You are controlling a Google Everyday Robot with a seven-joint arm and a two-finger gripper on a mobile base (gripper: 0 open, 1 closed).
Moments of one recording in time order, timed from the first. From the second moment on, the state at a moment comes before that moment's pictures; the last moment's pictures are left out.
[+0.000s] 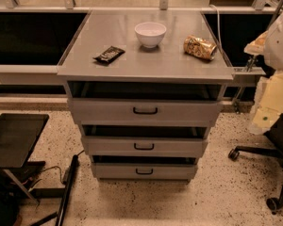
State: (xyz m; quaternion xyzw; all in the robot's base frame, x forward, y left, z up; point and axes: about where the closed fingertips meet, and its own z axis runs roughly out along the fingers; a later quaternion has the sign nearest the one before) arm 0.438 -0.217 0.976 -0.60 0.78 -0.03 0.16
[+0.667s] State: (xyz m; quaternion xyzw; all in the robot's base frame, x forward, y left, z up) arm 0.435 -0.215 0.962 -0.61 0.78 -0.02 0.17
